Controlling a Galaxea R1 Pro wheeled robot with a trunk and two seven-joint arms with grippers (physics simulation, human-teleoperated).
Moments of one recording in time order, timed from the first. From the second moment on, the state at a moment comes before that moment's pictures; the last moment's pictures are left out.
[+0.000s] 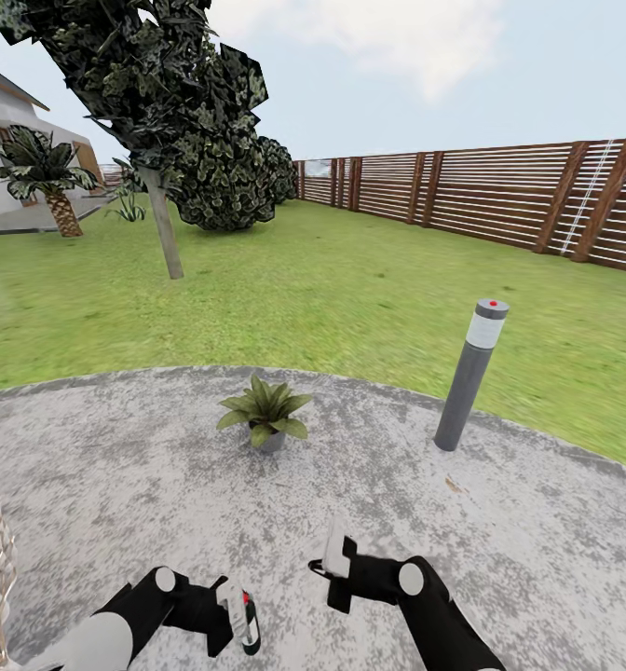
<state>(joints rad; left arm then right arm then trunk) -0.65 0.02 0.34 -0.22 -1.09 -0.27 -0.91 -0.41 0.17 -0.03 -0.83 0.89 -0.36 0.83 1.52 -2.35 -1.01</state>
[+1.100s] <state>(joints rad) -0.66 0.01 0.24 -0.23 -1.13 -0.45 -0.91 -0.41 0.17 0.00 -0.76 0.88 -0.35 0.84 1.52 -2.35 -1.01</state>
